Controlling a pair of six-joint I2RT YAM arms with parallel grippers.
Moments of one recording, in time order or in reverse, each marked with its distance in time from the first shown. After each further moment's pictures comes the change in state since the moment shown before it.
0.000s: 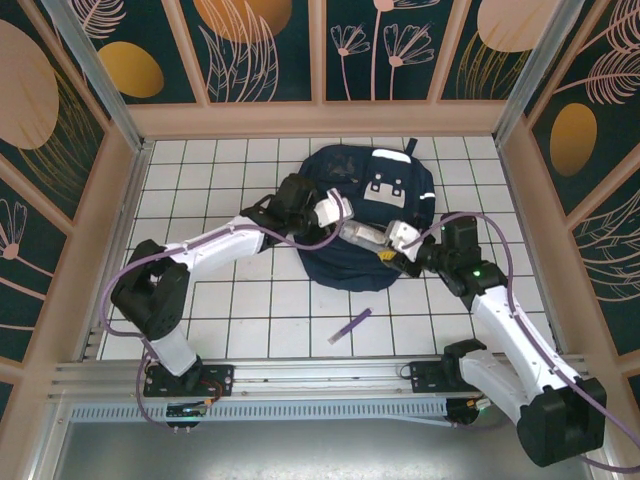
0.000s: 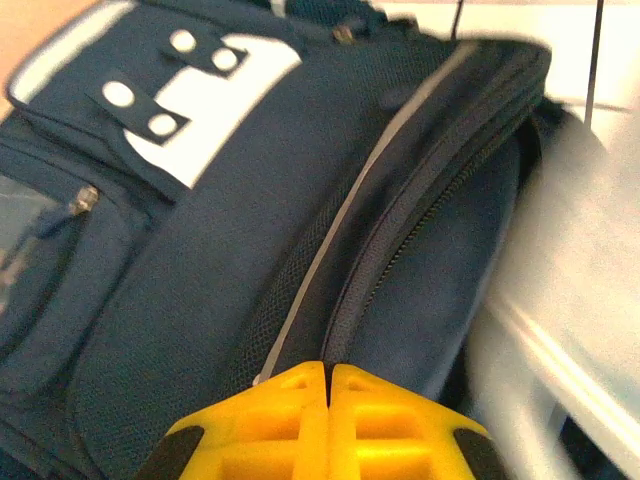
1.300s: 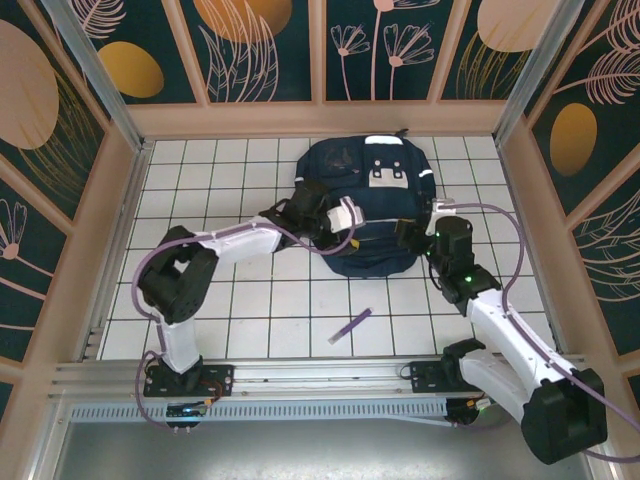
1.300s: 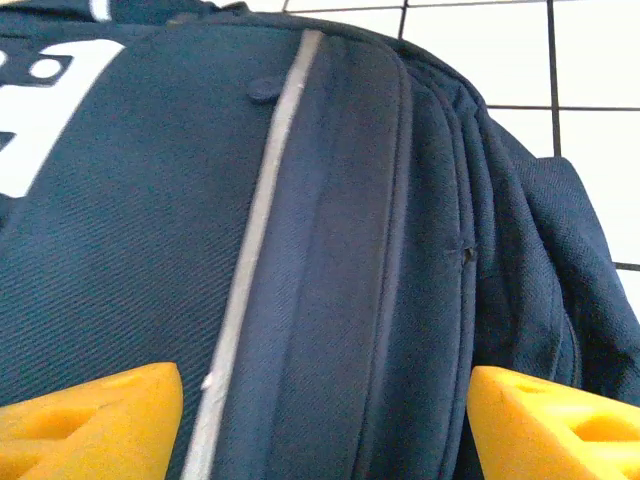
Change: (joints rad) left arm -0.043 0.187 0.031 0.129 0.080 0.066; right arm 0.025 0.034 -0.087 0.250 0.715 1.113
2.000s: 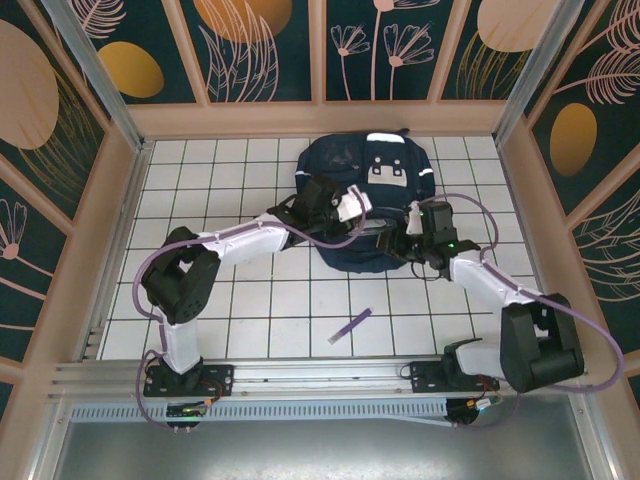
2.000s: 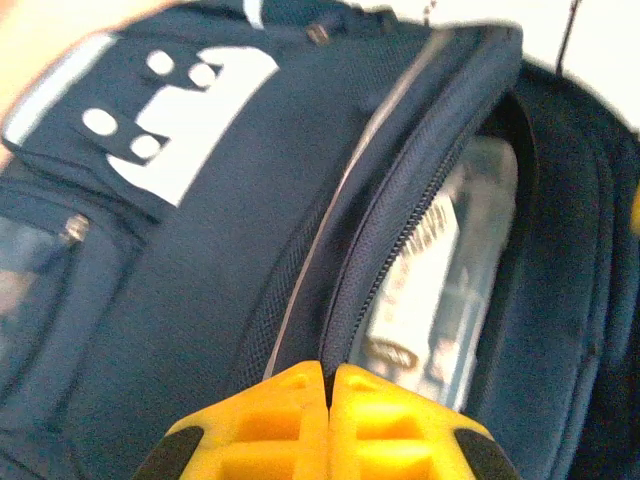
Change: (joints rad) left arm -0.030 -0.010 0.100 -0.013 -0.281 -0.081; right arm -0.035 0.377 0.125 -0.066 -0.531 0.145
